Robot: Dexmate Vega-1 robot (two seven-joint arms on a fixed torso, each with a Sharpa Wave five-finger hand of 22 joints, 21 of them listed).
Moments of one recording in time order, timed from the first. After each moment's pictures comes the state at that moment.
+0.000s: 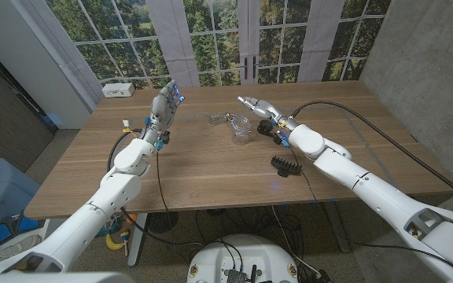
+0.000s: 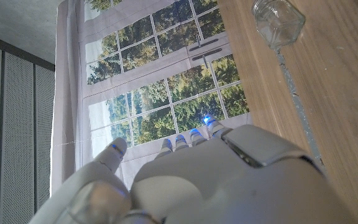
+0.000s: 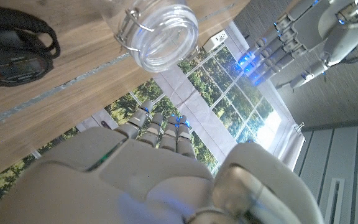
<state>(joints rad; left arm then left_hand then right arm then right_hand) 0.96 0.59 0.29 -1.53 -0.67 -0.38 -0.03 0.01 0.07 0.52 0.15 0.33 -0.16 -0.07 0.18 0.16 -0.17 -0.05 0.18 0.17 -0.17 -0.03 0.18 0.17 -0.17 -0.03 0.37 0.17 -0.69 -0.53 -0.63 -1.49 0.05 0.20 0.02 0.39 0.20 -0.08 0.17 0.38 0.17 0.00 0.20 0.18 0.11 -0.04 0.19 0.30 0.00 -0.04 0.19 0.45 0.05 -0.03 0.46 0.16</state>
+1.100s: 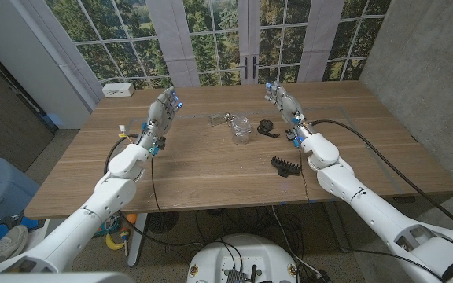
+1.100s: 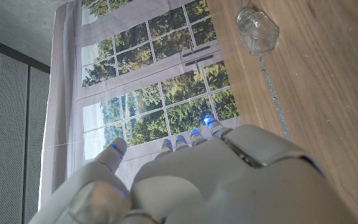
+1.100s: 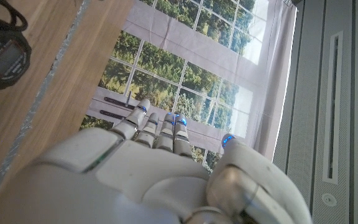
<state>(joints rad) 0.98 0.60 0.28 -1.50 -0.72 -0.38 -0.10 0.01 0.07 0.52 0.15 0.33 -0.16 -0.07 0.18 0.16 -0.17 -0.06 0.18 0.17 -0.17 -0.03 0.18 0.17 -0.17 -0.03 0.36 0.17 -0.79 -0.42 -0.47 -1.30 0.41 0.46 0.05 0.36 0.20 0.17 0.17 0.37 0.22 0.04 0.19 0.18 0.16 -0.01 0.19 0.20 0.03 -0.04 0.20 0.35 0.11 -0.04 0.38 0.16</state>
